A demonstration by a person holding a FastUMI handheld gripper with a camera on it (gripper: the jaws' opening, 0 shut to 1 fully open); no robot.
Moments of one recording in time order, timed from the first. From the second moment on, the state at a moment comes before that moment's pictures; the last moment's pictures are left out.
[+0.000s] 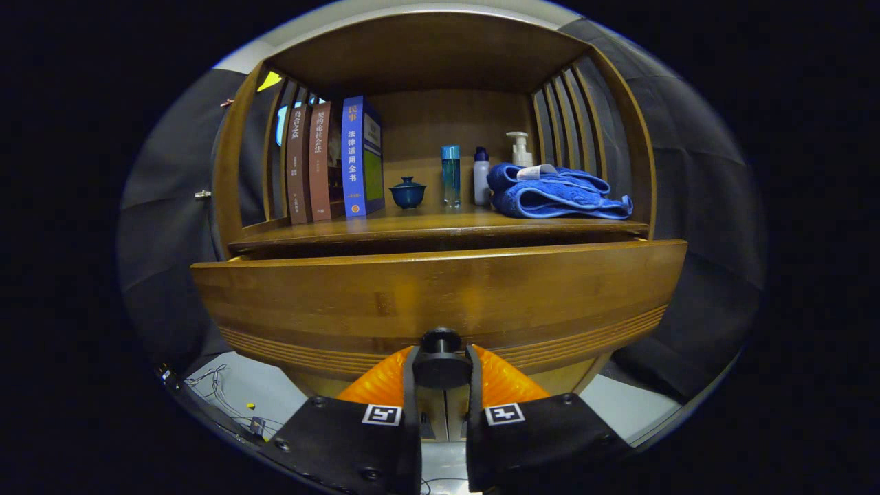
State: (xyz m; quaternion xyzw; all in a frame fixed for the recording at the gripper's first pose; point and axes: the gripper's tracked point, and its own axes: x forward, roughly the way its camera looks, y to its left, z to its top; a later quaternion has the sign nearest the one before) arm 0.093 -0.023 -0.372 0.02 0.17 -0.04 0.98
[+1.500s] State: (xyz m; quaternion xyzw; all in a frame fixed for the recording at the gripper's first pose) arm -0.043 -0.006 -0.348 -0.02 0.14 0.00 0.99
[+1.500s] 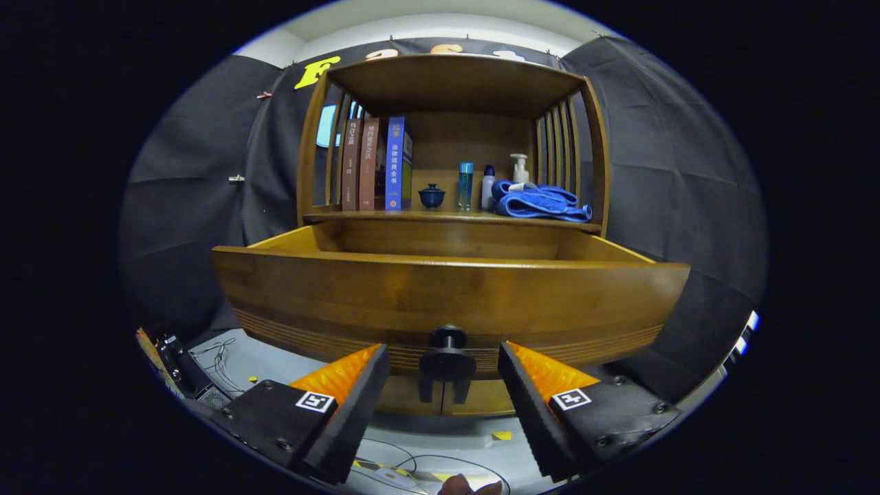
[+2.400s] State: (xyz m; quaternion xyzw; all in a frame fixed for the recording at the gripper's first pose) arm 0.082 -0.011 -0.266 0.02 0.41 0.05 0.91
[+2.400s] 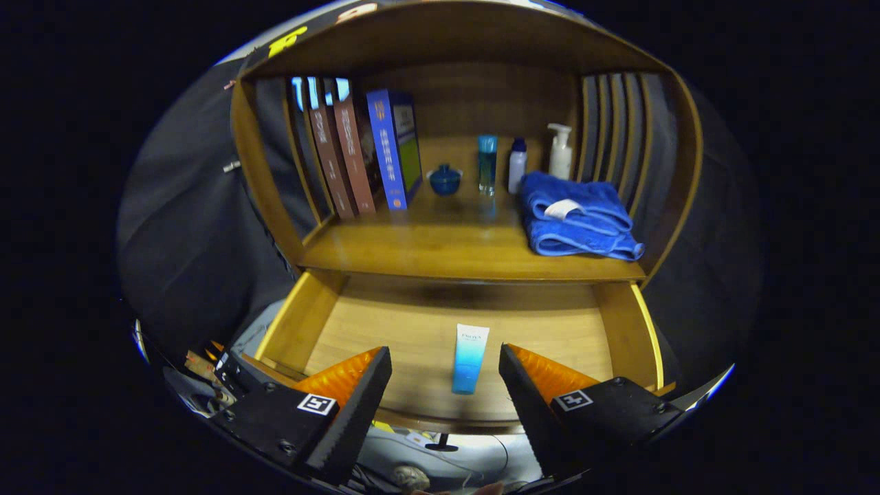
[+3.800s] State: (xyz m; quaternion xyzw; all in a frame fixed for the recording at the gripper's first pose) arm 0.085 -0.020 -0.343 0.06 0.60 0.02 0.80
